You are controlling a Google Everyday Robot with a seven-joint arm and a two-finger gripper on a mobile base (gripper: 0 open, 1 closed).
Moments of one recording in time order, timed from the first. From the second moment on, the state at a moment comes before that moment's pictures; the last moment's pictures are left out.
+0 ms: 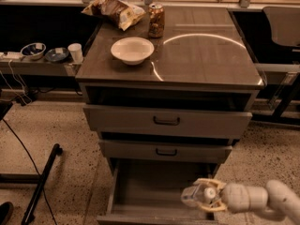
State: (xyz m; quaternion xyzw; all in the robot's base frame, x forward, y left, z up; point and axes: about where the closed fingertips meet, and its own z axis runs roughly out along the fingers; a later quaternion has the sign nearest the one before) arm 0.383 -0.174 0.519 -0.50 0.47 0.45 0.57
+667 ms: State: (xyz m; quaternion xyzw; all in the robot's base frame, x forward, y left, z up) arm 0.488 -0.232 0.640 -0.49 0.56 0.43 0.51
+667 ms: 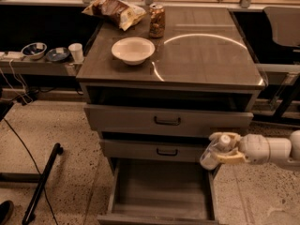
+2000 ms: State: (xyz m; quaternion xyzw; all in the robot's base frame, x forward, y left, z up) arm 0.535 -0.190 0.845 -0.54 0.54 0.39 0.52
